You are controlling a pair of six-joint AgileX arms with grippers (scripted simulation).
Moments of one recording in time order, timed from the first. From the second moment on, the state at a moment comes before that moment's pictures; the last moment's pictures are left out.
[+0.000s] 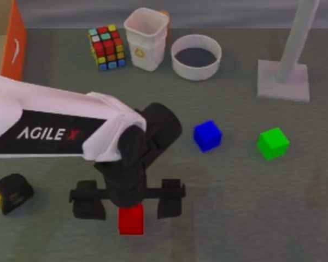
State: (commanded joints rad) left arm -0.74 1.90 1.07 -0.72 -0.02 -0.74; right arm 0.00 0.00 0.00 0.00 0.00 0.00
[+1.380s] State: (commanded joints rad) left arm -0.51 1.33 0.84 -0.73 -0.03 -0.61; right arm 0.09 0.58 0.50 -0.32 0.00 -0.02
